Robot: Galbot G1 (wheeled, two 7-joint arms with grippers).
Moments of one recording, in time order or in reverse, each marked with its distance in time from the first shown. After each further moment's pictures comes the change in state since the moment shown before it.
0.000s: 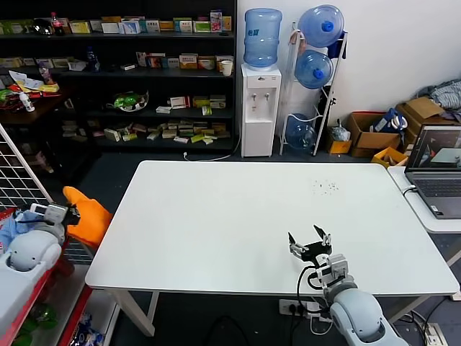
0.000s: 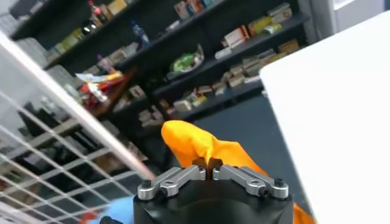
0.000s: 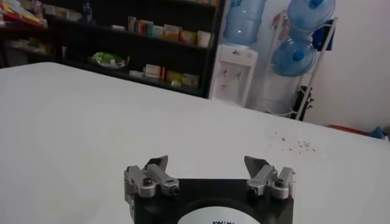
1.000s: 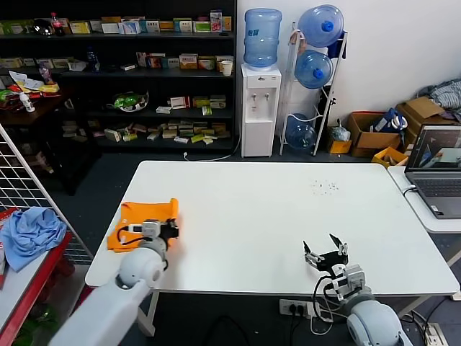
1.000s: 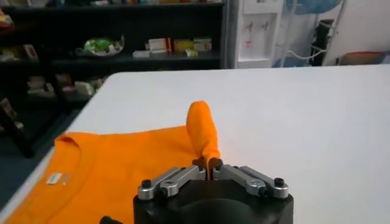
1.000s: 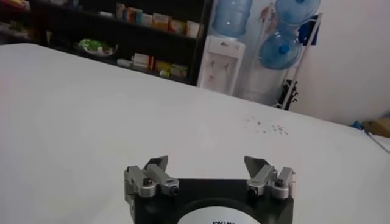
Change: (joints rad) left arm -0.020 -0.471 0.181 -0.150 -0.149 0.003 -0.252; right arm -0.096 -0.019 0.101 0.011 -0.027 0.031 -0.041
